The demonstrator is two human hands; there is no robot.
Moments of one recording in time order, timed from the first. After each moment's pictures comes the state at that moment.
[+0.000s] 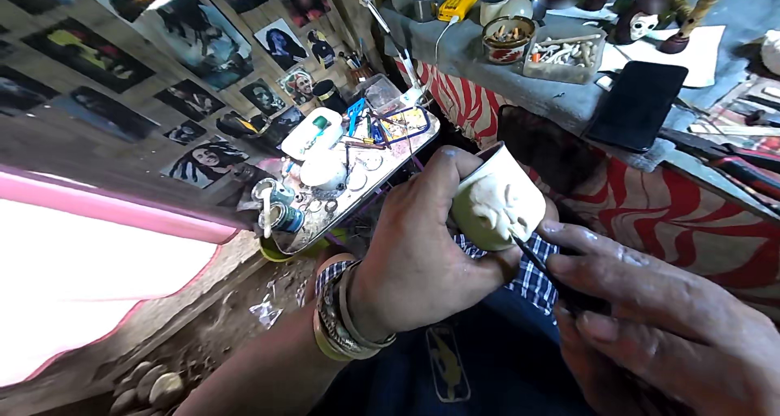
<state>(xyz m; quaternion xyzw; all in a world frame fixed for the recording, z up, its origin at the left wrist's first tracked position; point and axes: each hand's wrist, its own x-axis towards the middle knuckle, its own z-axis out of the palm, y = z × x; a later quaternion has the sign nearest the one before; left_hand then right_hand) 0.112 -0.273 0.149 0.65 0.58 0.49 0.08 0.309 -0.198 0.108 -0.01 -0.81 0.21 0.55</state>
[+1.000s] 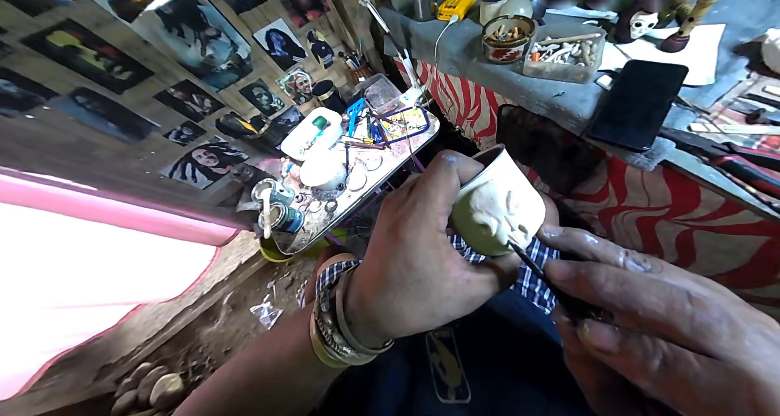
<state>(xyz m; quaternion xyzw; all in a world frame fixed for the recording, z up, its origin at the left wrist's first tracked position) 0.111 -0.277 0.149 0.65 0.59 0.47 0.05 0.311 -0.197 0.109 0.00 -0.81 0.21 0.54</state>
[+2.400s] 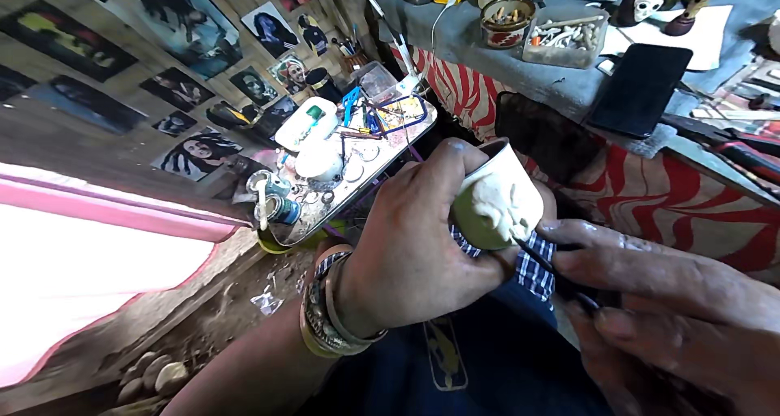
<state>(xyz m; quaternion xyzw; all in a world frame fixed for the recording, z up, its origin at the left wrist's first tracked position) 0.109 -0.277 0.154 0.68 0.59 0.43 0.05 0.318 -0.196 0.113 -0.01 -0.81 0.27 0.52</state>
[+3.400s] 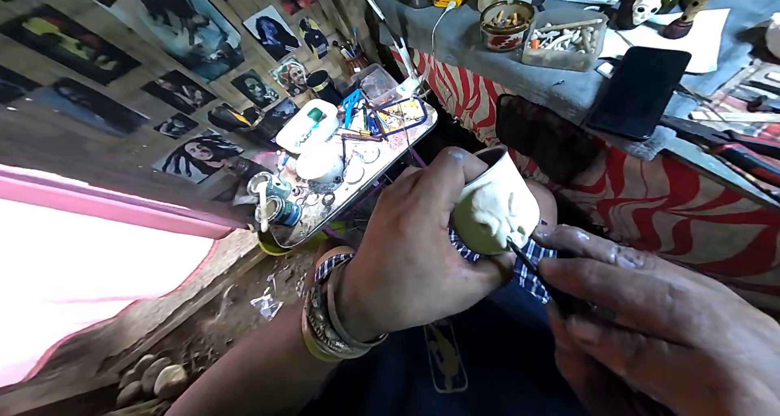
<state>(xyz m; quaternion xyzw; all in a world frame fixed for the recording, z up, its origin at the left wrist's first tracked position) 0.109 -0.280 0.150 0.68 0.61 0.42 0.03 0.317 -0.203 0.110 -0.02 -0.85 0.18 0.50</state>
